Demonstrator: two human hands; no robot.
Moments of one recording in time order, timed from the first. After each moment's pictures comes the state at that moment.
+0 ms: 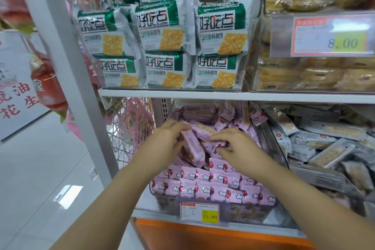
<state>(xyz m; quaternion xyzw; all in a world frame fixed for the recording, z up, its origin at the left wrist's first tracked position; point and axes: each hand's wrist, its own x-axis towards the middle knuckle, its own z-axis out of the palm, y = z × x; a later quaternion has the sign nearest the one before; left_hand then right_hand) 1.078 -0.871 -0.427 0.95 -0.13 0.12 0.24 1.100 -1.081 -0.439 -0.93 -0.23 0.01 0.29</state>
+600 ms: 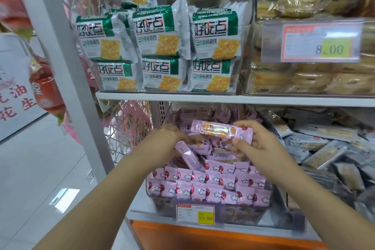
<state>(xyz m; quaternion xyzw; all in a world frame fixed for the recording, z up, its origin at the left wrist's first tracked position) 1.097 -0.871 -0.421 0.99 -0.16 0.02 0.04 1.075 -1.113 -0.423 -0.85 -0.12 -0.04 0.52</state>
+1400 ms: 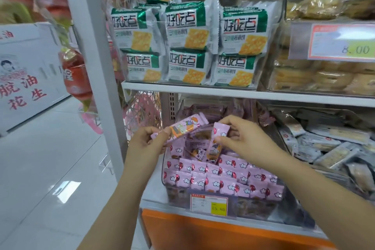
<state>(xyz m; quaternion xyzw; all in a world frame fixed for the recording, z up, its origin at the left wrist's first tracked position) 1.028 -0.849 -0.435 0.71 0.12 0.18 0.67 1.083 -1.068 -0.407 -0.89 -0.24 0.01 0.40</state>
